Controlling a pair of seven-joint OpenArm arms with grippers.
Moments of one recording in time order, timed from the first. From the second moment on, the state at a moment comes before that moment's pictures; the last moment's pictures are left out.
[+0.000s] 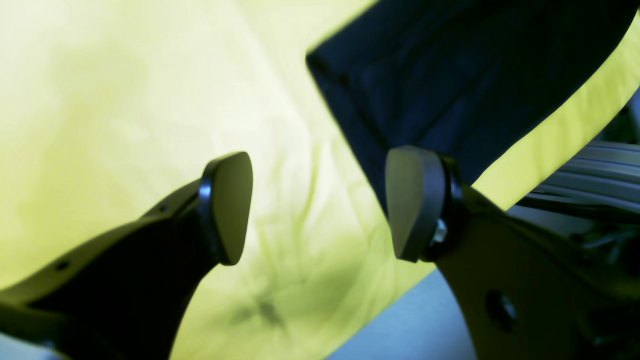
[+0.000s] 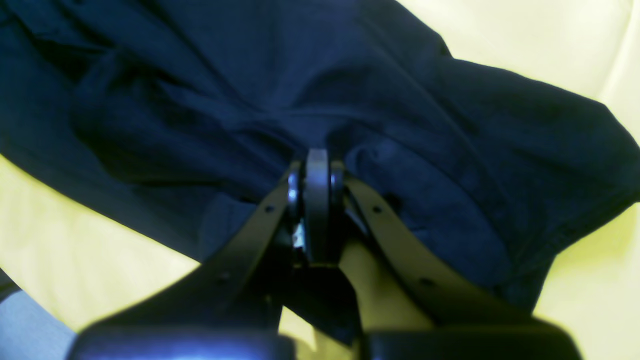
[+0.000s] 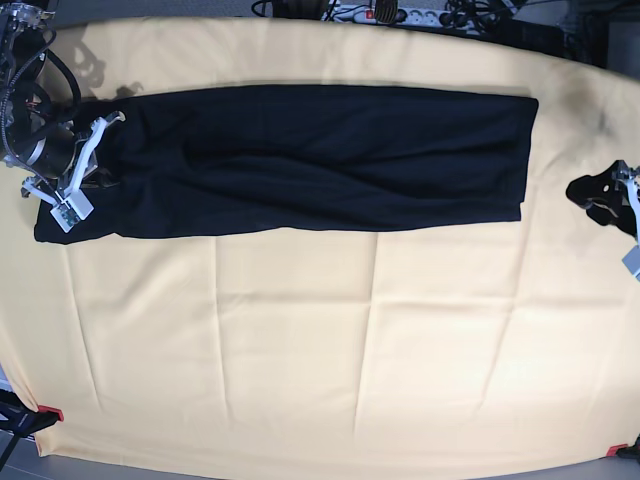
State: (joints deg) left arm -7.0 -59.8 -2.7 73.7 -87.8 -44.9 81.4; right arm -14.3 28.7 22.5 112.4 45.6 36.3 -73.3
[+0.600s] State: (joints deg) left arm 12.8 -41.9 -39.1 73.2 -85.2 -41.6 81.5; right arm -14.2 28.7 22.6 112.4 38.5 34.4 -72.4
